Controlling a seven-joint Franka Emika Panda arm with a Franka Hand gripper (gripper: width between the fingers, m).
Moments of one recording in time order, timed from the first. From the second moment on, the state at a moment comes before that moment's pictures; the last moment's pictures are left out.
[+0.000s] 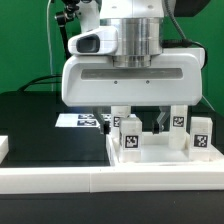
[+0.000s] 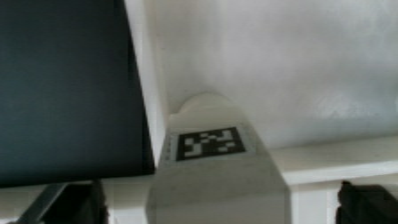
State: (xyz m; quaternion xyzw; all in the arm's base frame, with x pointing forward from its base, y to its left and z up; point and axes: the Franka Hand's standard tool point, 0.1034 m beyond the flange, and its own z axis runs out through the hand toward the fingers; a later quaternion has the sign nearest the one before) arm 0.623 0.008 0.072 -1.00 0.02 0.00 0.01
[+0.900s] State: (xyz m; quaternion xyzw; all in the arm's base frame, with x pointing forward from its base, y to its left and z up) arm 0.623 0.004 0.073 -1.00 0.06 0.01 0.01
